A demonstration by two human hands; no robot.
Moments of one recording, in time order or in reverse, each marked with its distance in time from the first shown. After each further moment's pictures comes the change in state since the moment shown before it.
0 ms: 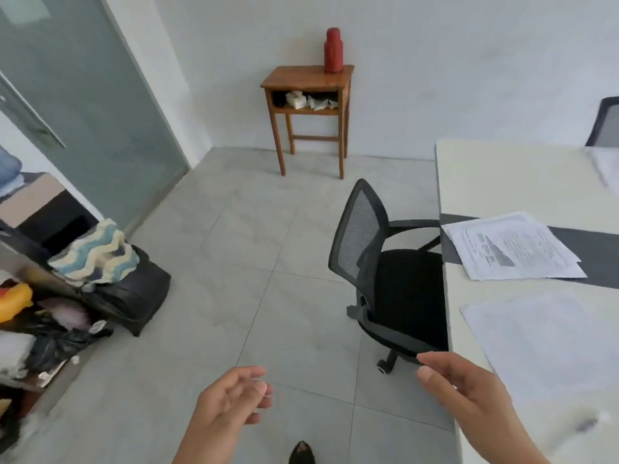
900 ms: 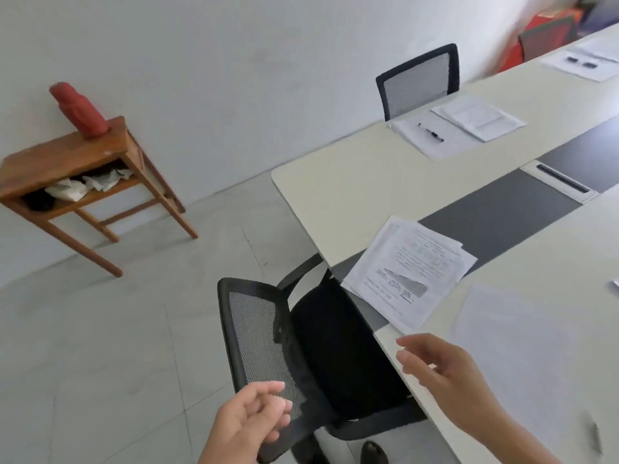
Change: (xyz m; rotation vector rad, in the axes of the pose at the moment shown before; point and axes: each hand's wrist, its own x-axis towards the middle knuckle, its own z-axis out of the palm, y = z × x) left_hand 0.341 0.187 0.216 0.471 -0.729 0.023; right_hand 0.247 -0.006 -0.082 0.179 0.542 0.310
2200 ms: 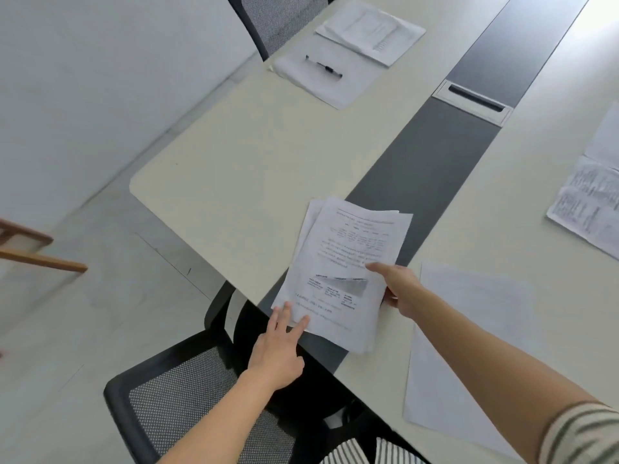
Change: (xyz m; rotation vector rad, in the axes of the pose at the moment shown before) left_hand 0.332 0.022 0.151 1.468 -0.585 0.387; right_hand 0.270 0.089 -0.063 0.620 0.387 0.840
